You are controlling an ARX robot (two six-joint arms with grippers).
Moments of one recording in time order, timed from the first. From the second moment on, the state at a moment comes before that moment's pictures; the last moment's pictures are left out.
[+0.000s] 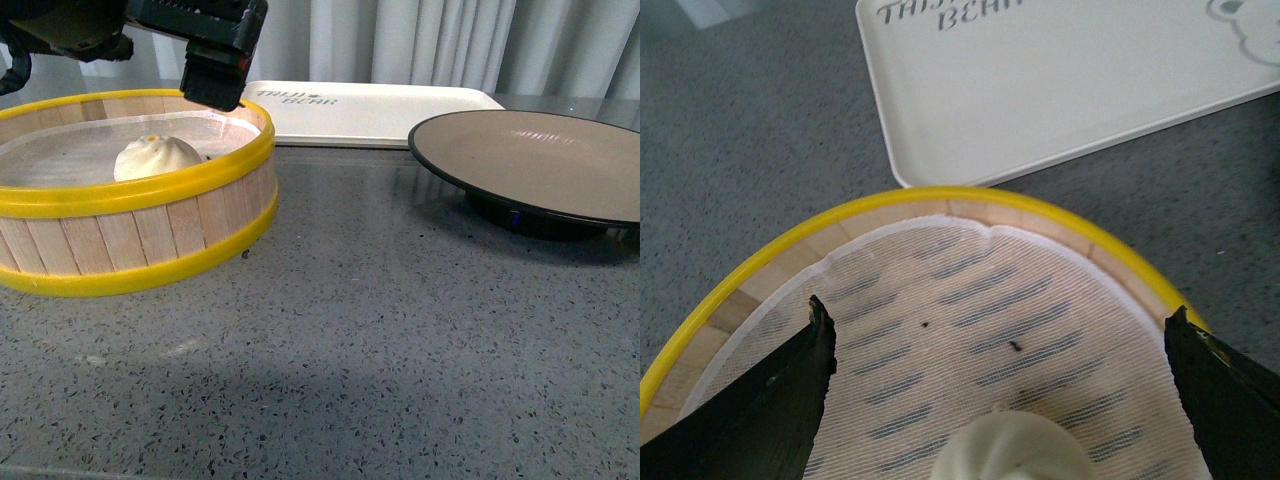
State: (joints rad) left arm -0.32 1.57 1.14 -0.01 -0.16 0.17; right arm 0.00 0.00 0.01 0.00 0.00 0.00
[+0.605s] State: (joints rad) left arm -0.20 1.60 1.16 -0.10 -0.09 0.18; right arm 0.00 0.00 0.01 0.00 0.00 0.00
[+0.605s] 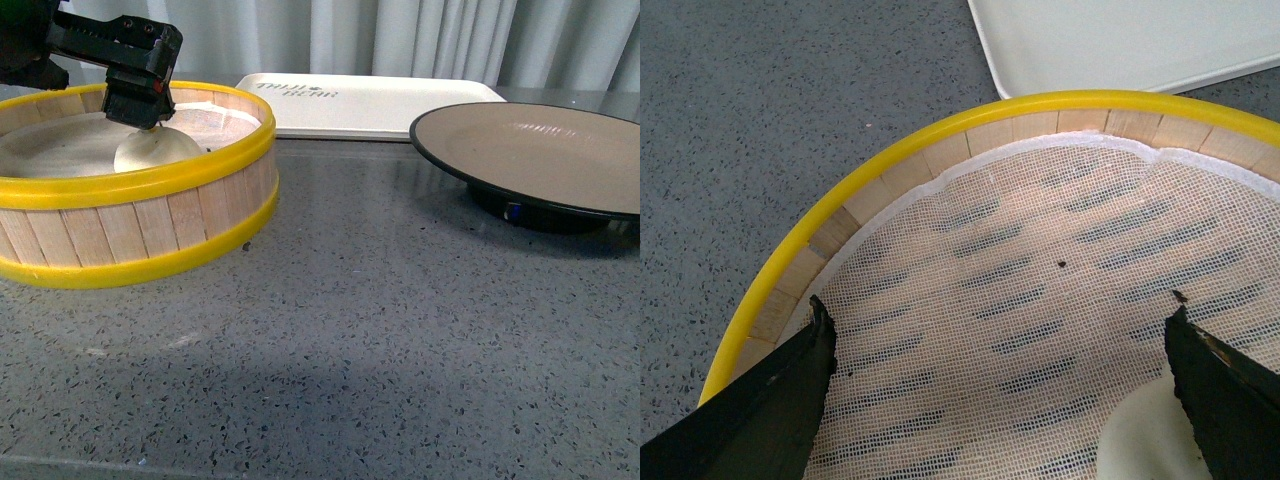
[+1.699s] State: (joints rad) left arm -0.20 1.55 1.14 -0.14 -0.05 0.20; right arm 0.00 0.00 0.01 0.00 0.00 0.00
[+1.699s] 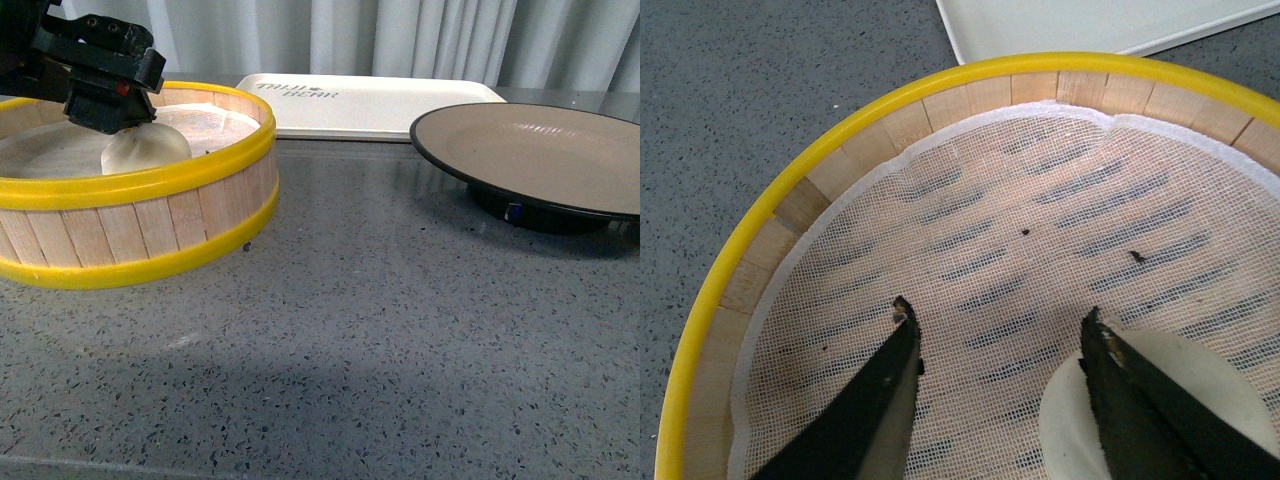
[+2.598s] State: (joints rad) left arm -0.23 1.47 1.18 -0.28 0.05 0.20; right arm 0.00 0.00 0.01 0.00 0.00 0.00
